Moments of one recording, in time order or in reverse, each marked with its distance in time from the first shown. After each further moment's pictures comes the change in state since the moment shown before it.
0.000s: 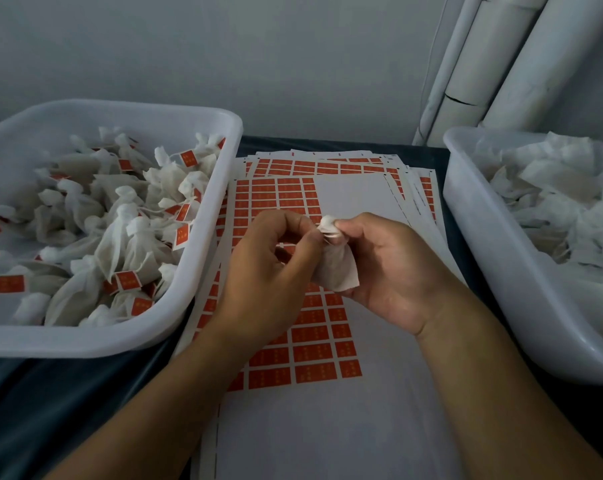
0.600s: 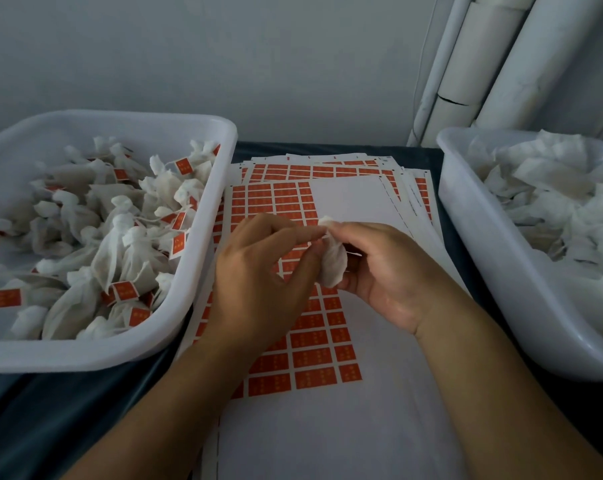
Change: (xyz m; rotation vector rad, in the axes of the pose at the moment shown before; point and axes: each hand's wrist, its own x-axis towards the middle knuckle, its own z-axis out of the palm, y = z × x) left_hand 0.001 -0.009 -0.003 0.408 0.148 0.439; right_hand 0.005 0.000 0.001 -0.294 0.106 -0.093
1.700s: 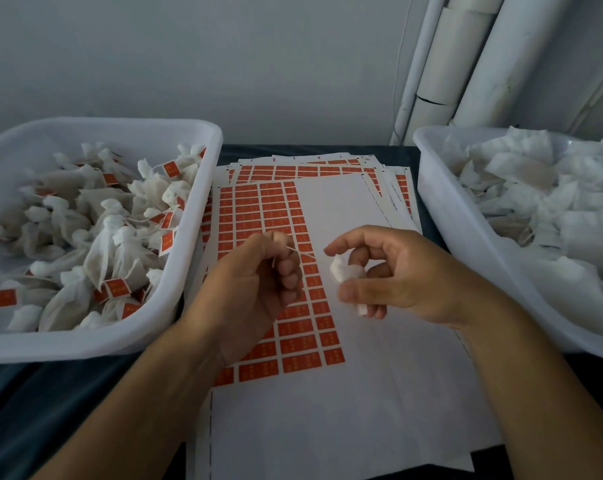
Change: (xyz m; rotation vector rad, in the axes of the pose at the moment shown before) left_hand 0.002 0.013 -0.017 -1.271 -0.400 -0.980; right_hand -0.037 -0.003 -0.052 -0.506 -0.197 -0.158
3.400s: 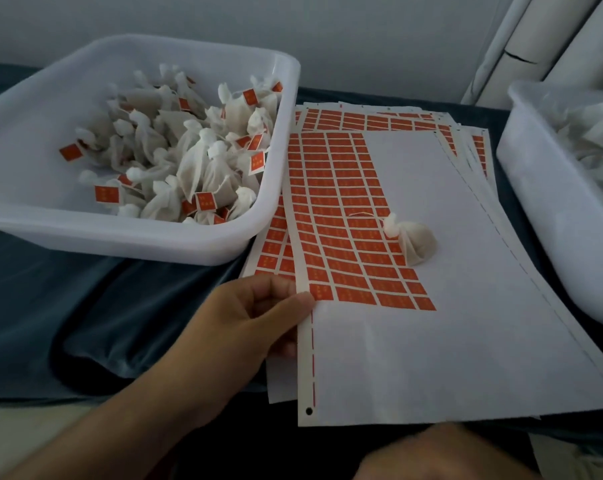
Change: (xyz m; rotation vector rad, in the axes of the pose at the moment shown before) left_hand -0.125 -0.024 -0.054 0.400 0.200 -0.195; right_hand -0.082 -0.029 0.166 -0.558 0.784 0.169
